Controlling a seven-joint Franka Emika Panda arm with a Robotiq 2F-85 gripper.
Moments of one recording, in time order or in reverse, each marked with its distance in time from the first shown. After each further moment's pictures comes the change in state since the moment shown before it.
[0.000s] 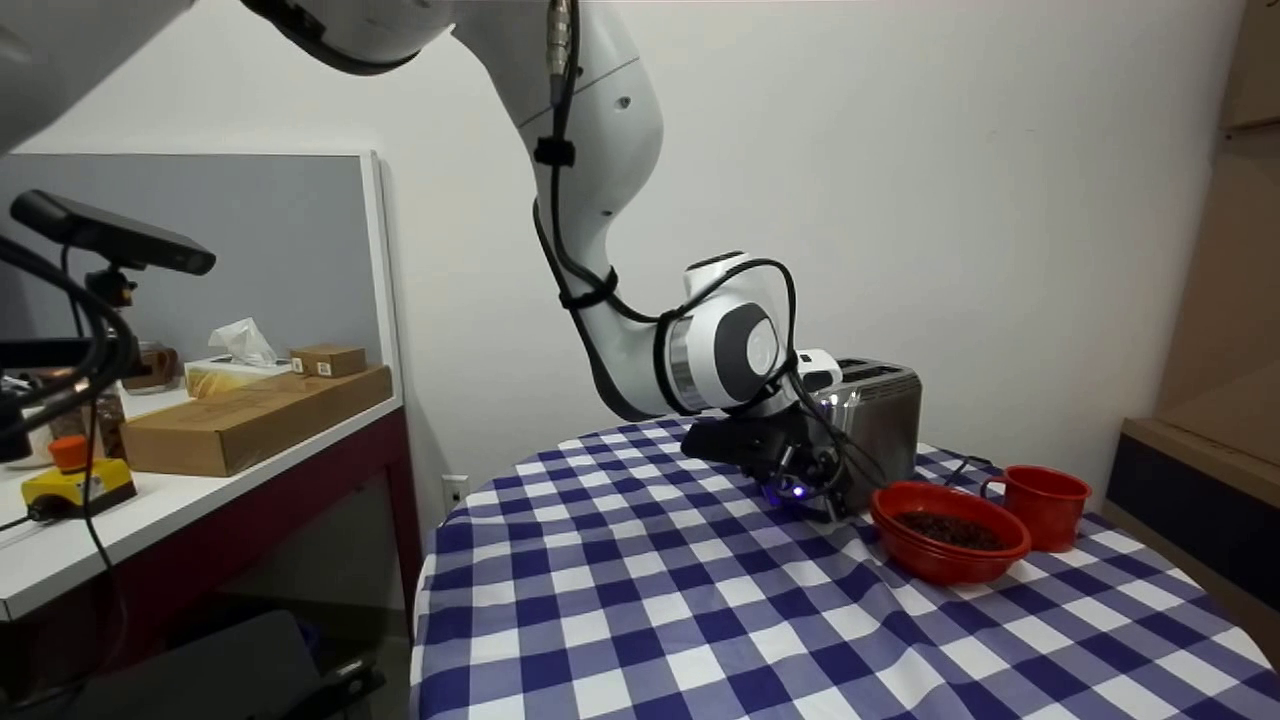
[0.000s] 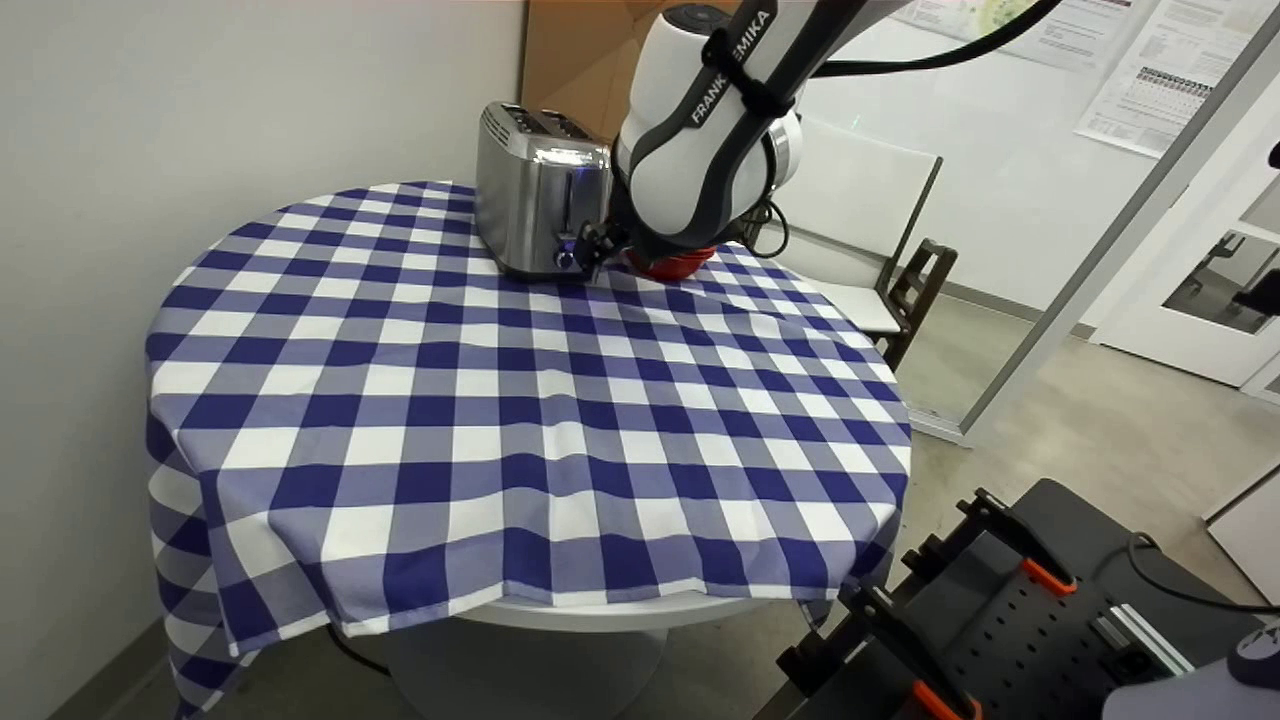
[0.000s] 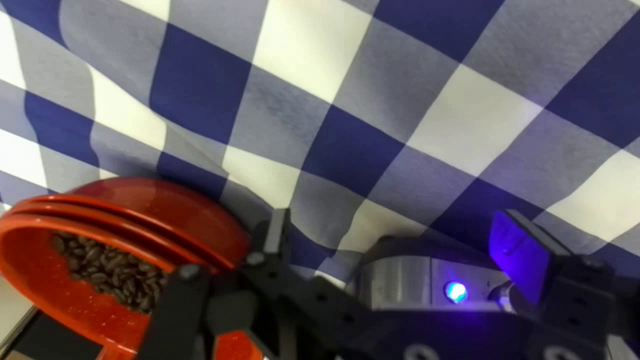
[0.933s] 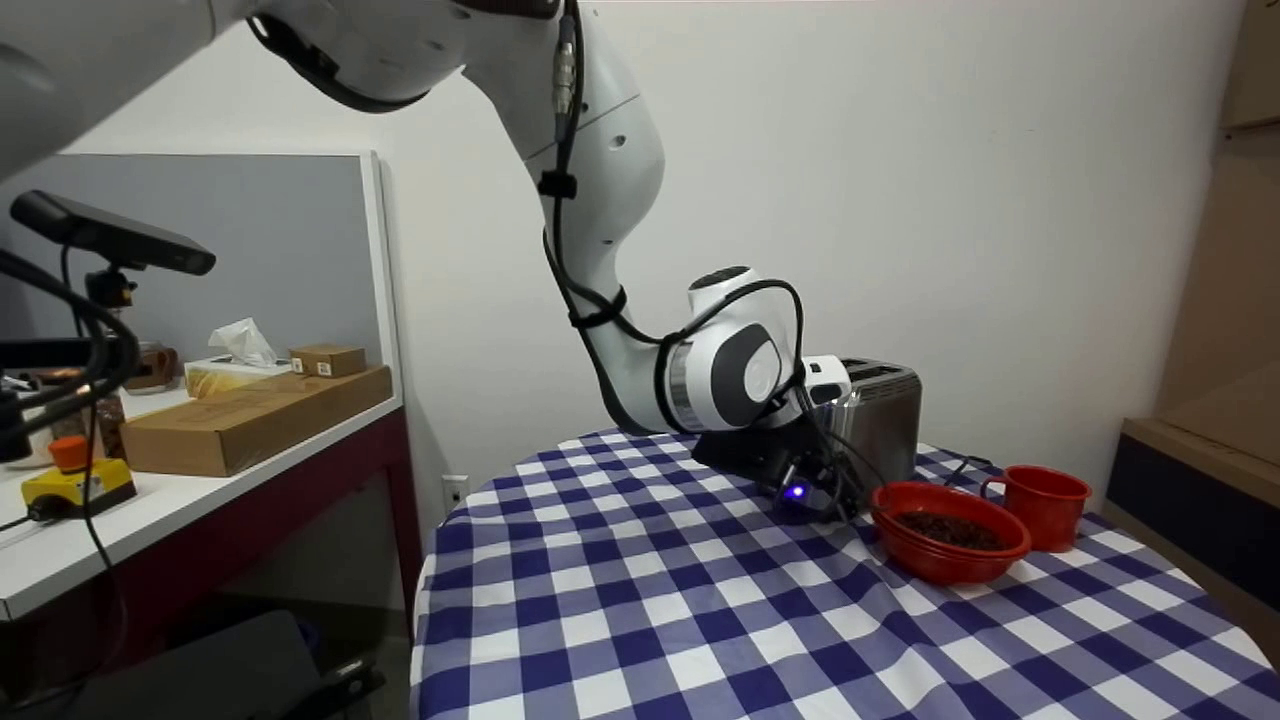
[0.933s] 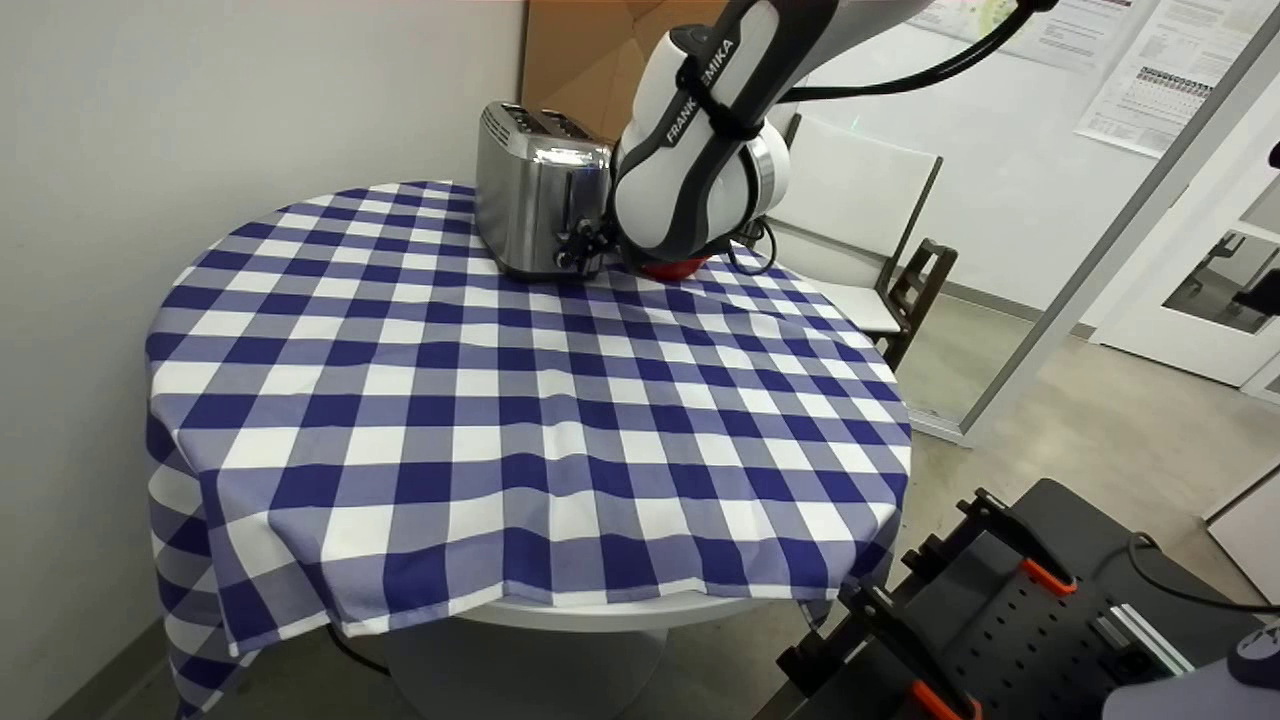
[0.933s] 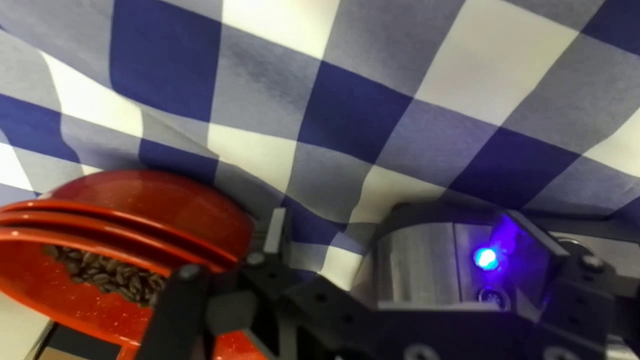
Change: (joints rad) arm 0.026 0.072 -0.033 0.041 0.147 0.115 0.000
